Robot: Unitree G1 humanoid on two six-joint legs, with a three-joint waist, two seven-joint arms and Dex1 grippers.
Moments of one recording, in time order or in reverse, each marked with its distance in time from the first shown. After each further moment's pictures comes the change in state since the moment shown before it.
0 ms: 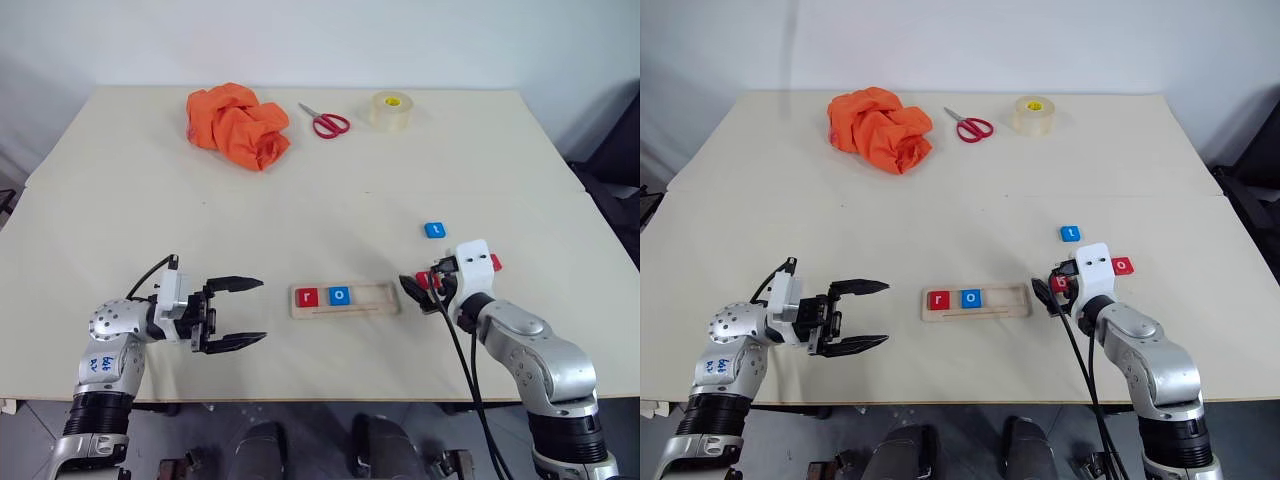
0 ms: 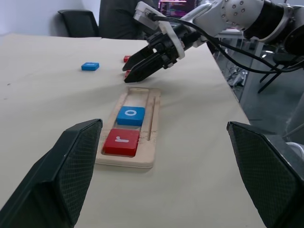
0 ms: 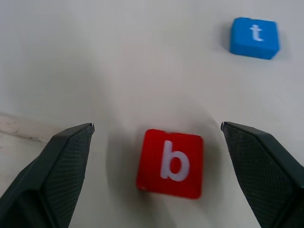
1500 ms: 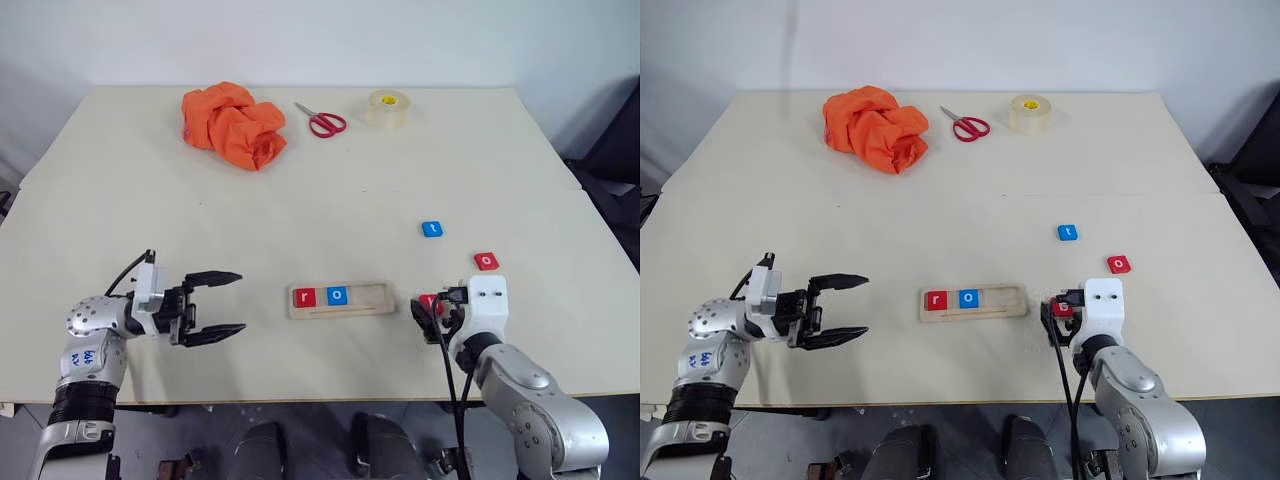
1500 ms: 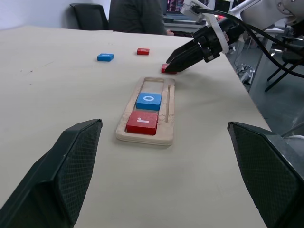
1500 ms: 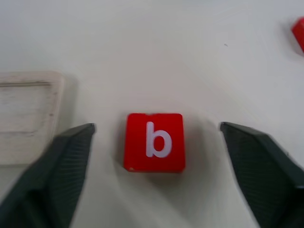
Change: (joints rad) left arm -0.067 0.056 0.026 0.177 -0.026 -0.049 -0.071; right arm 0.208 0.181 -0.081 -0.361 -0.013 0.207 -0.131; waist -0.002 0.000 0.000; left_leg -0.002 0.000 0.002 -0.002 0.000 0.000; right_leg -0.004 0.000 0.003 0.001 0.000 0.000
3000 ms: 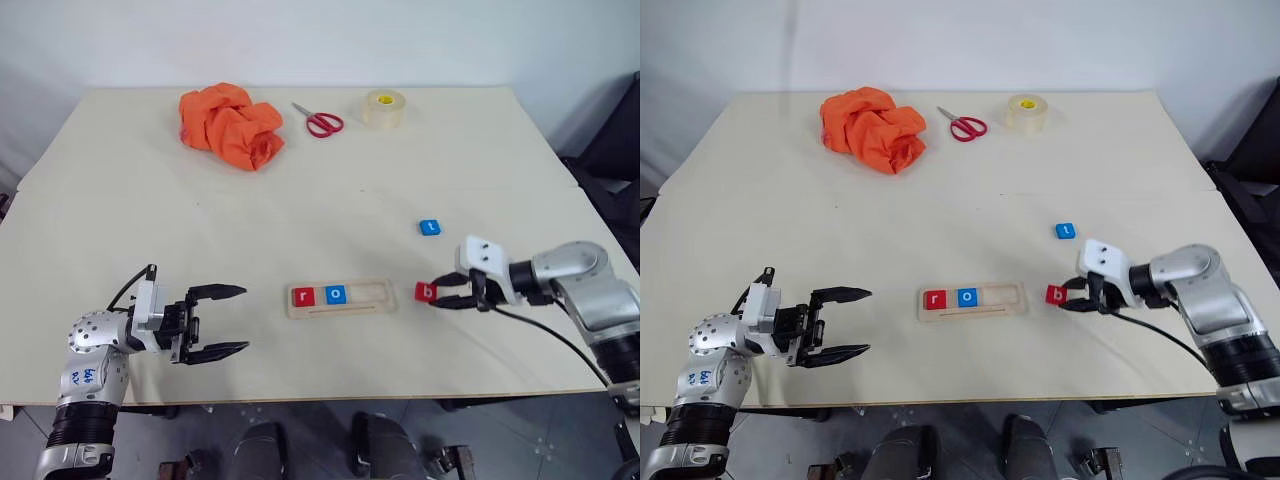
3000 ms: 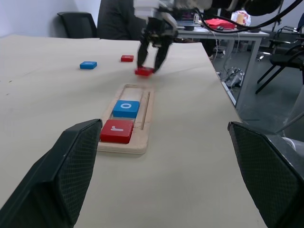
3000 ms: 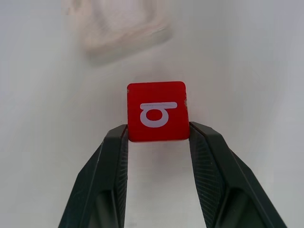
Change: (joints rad) left arm 0.112 -0.021 0.013 -0.130 -0.031 -0.007 0.003; right arm -0.625 -0.673 0.362 0.884 -0.211 -0.688 1.232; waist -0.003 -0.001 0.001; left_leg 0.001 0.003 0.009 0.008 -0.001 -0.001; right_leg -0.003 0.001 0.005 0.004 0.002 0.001
